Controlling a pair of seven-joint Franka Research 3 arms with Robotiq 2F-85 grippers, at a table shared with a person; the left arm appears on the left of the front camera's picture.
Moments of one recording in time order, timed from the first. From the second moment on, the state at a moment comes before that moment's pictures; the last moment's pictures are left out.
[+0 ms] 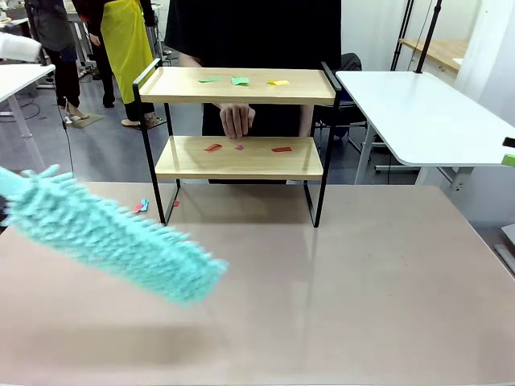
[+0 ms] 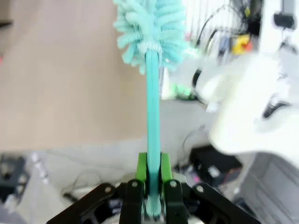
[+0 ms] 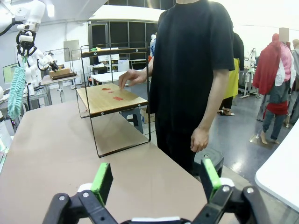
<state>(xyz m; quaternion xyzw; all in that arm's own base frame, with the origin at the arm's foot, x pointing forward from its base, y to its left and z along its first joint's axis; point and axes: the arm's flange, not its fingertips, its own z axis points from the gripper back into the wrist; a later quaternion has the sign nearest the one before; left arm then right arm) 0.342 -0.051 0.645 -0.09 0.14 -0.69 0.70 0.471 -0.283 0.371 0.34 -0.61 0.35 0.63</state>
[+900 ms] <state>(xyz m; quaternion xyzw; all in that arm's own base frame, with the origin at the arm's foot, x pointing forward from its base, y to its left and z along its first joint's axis) 0.340 -0.134 0.621 -0.21 0.06 -0.55 0.81 0.471 -0.283 0.371 0.34 -0.61 0.35 0.63</state>
